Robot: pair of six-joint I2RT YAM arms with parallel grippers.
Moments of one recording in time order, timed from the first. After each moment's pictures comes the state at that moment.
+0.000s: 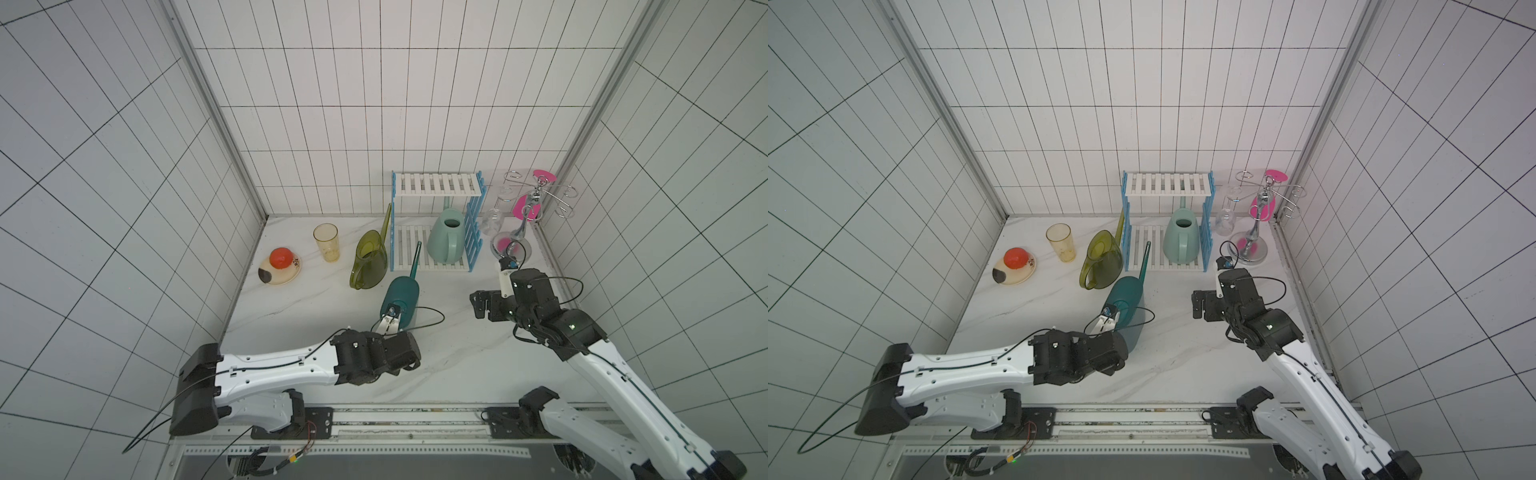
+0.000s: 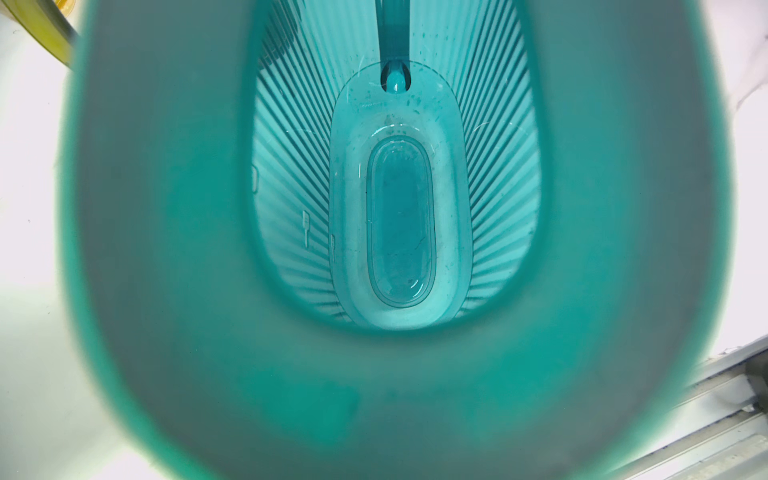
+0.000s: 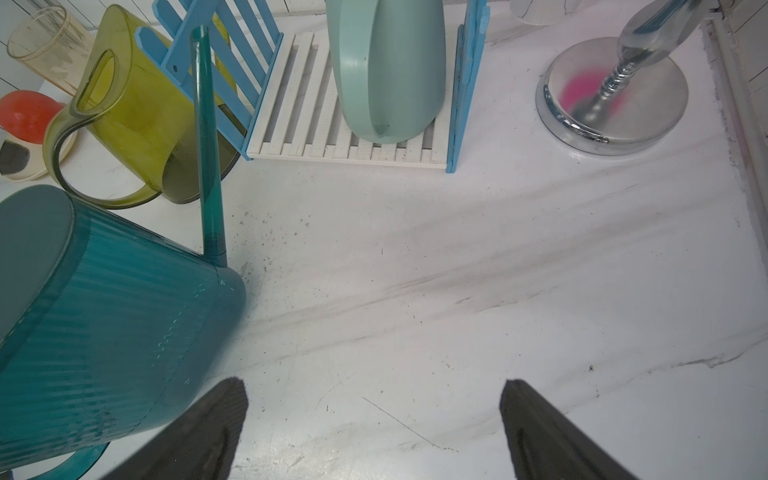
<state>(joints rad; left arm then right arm) -1.29 1.25 0.96 -0.85 -0.44 -0.85 0.56 0.87 0.90 -0.79 0.11 0.30</state>
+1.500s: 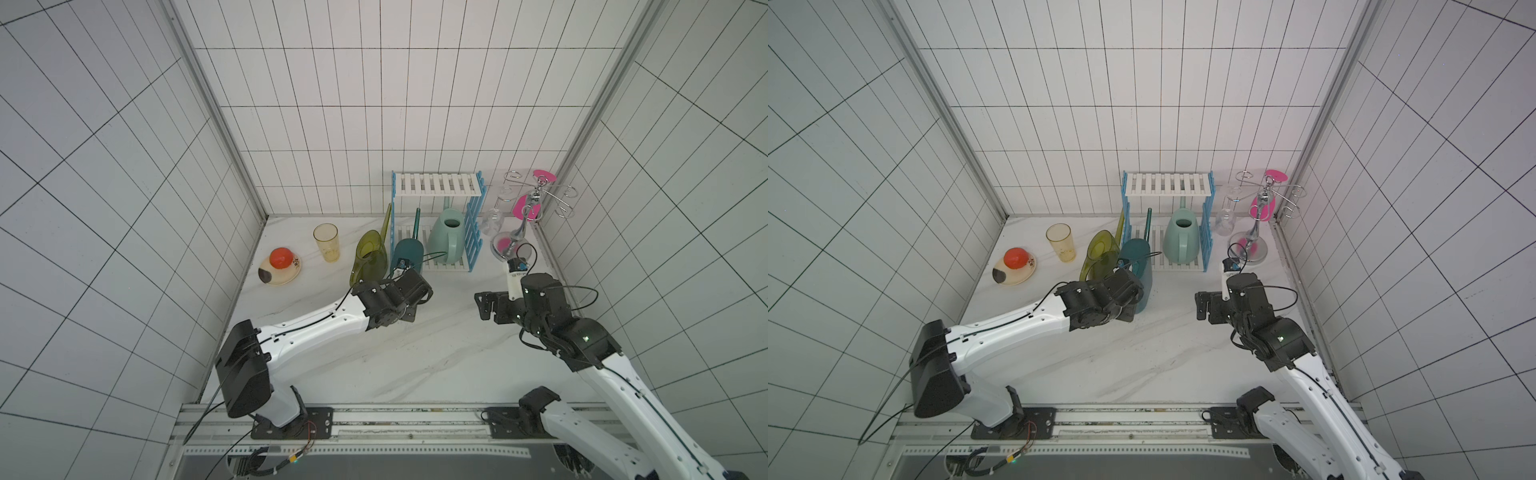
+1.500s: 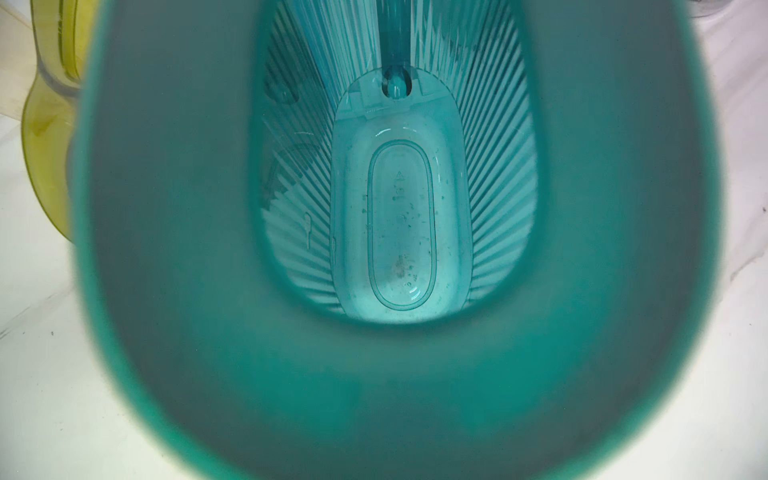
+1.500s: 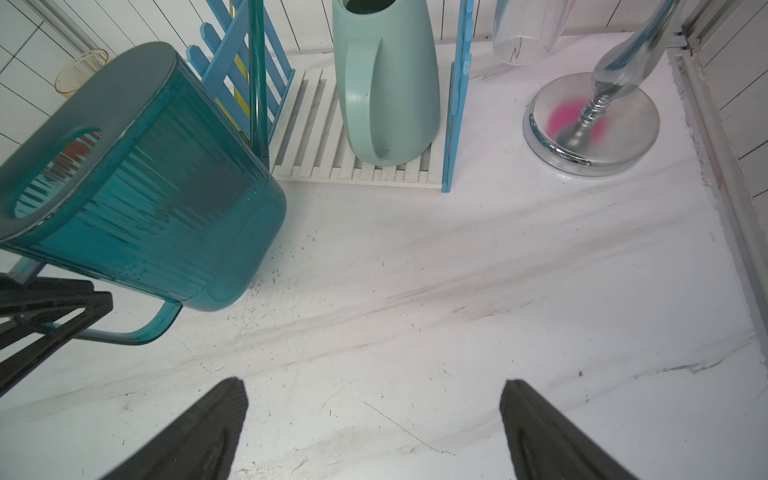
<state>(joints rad) -0.97 1.54 1.29 -0.79 -0.35 -0.64 0.56 0.78 0.90 -0.79 0.12 0.30</state>
